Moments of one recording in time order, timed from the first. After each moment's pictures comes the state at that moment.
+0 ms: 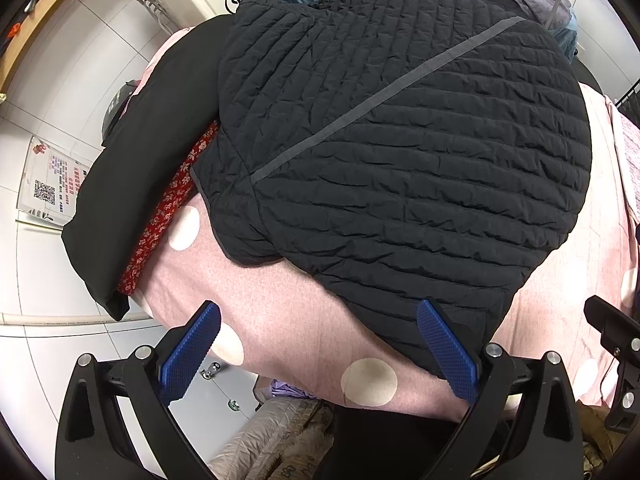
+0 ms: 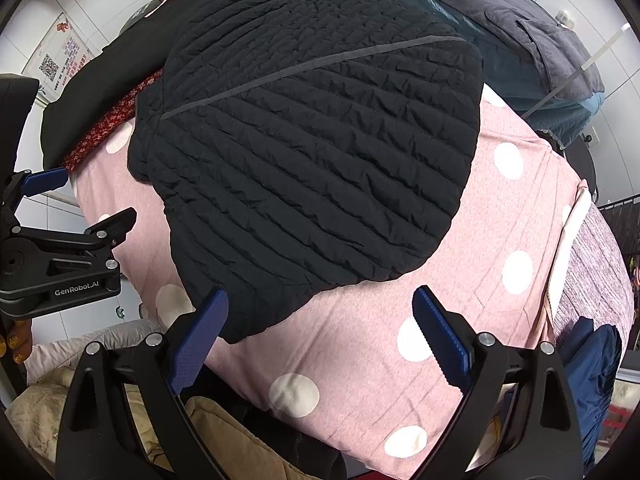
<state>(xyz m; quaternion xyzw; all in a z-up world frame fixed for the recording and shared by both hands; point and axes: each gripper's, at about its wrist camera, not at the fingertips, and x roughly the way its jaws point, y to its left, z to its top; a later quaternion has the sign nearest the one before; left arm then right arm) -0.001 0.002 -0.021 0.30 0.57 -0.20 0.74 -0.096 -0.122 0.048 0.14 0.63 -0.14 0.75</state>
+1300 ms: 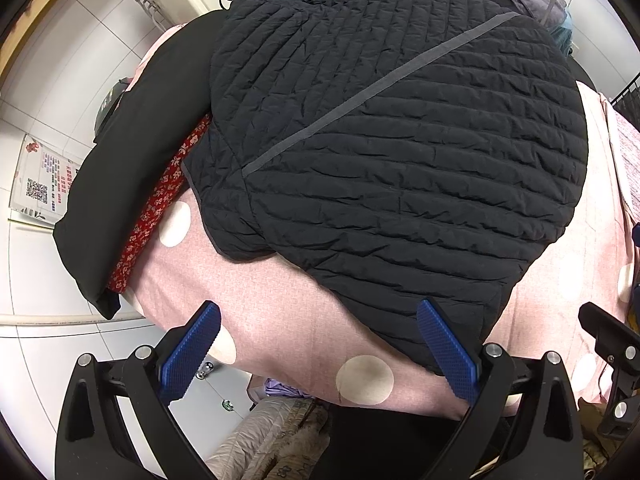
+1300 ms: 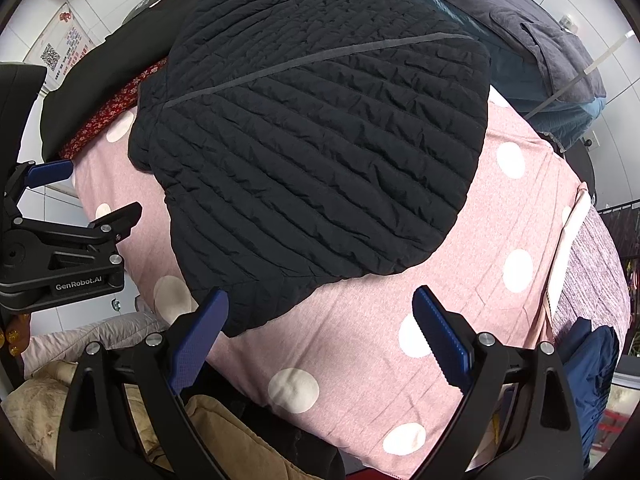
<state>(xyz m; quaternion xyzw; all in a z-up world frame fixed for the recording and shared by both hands) -0.004 0.006 -0.027 0.30 0.57 -0.21 0.73 -0.096 -0.114 0.044 0.13 0.64 -0.13 0.75</state>
